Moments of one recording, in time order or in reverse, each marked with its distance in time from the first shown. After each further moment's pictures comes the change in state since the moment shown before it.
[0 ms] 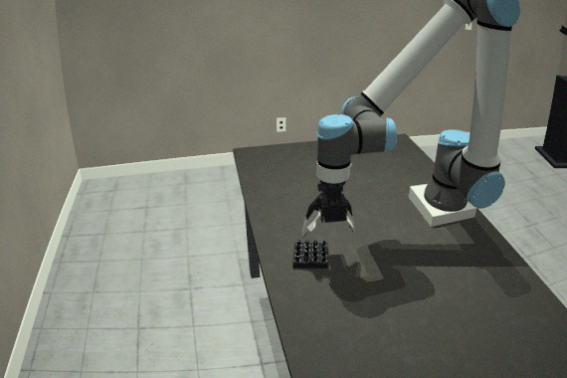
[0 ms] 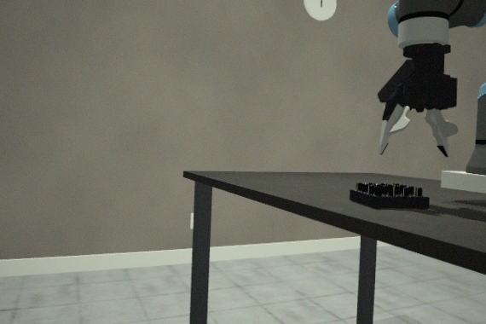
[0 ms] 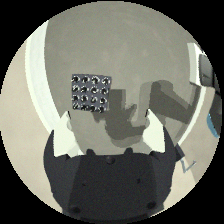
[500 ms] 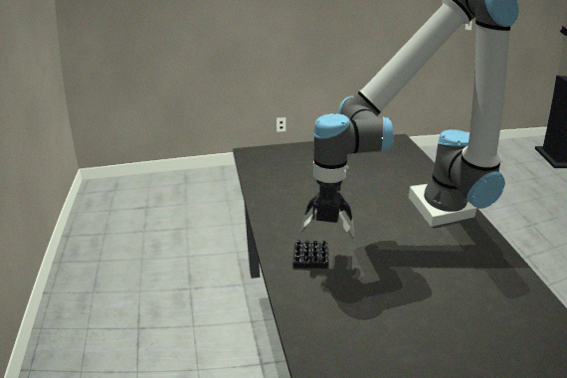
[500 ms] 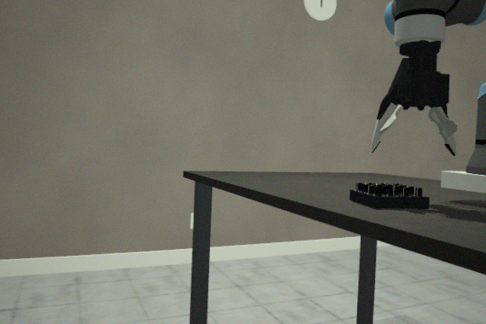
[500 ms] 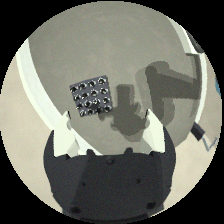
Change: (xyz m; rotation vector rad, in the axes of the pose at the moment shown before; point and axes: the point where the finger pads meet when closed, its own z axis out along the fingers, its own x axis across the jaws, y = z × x) arm -0.005 0.002 -0.003 0.000 0.000 0.340
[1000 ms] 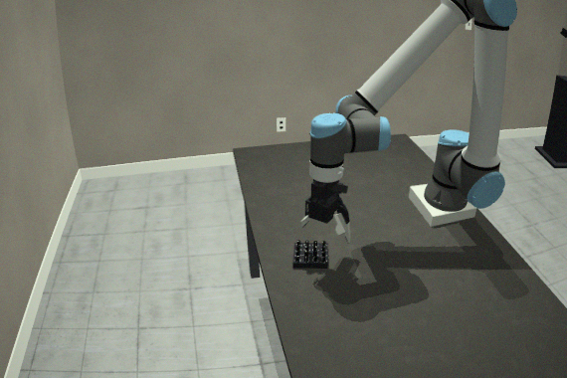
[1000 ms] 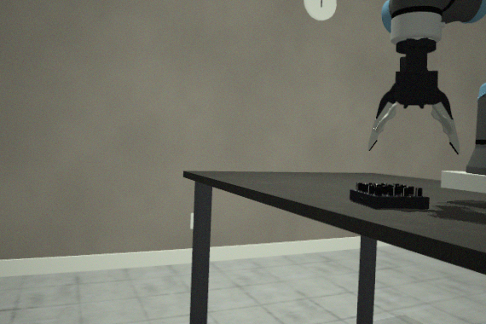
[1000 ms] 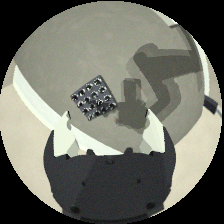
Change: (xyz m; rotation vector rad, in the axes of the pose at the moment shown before) arm -0.003 0.005 -0.003 0.001 0.000 0.330
